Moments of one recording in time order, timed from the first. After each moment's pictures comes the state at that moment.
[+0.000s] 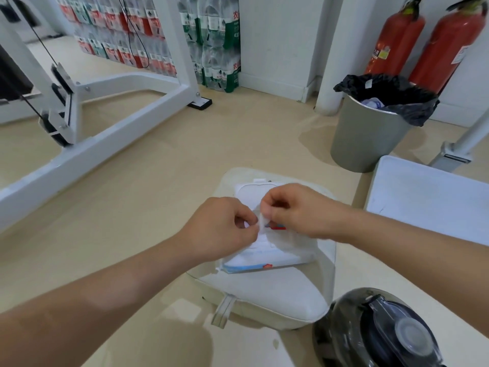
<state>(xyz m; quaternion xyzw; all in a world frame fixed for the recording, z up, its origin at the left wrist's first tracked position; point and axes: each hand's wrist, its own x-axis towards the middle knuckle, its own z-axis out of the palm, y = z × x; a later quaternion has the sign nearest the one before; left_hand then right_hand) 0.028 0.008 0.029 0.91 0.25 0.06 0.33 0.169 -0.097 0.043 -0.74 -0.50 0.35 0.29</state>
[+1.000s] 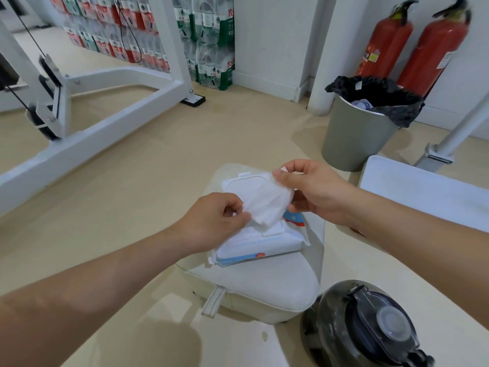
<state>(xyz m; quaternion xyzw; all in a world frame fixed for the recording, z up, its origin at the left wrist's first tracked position) 0.032 0.014 0.019 0.87 0.27 0.05 0.42 0.195 -0.101 0.048 -0.69 -0.23 0.44 0.53</state>
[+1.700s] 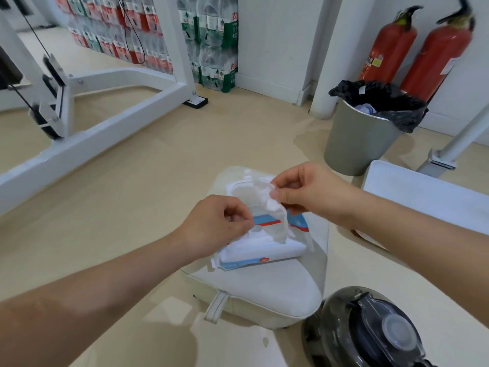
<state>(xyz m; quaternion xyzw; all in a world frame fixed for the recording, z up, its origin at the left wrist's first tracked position) 0.029 0.013 0.014 0.82 0.29 0.09 0.48 0.188 -0.102 0.057 -0.73 -0.39 0.38 0.41</state>
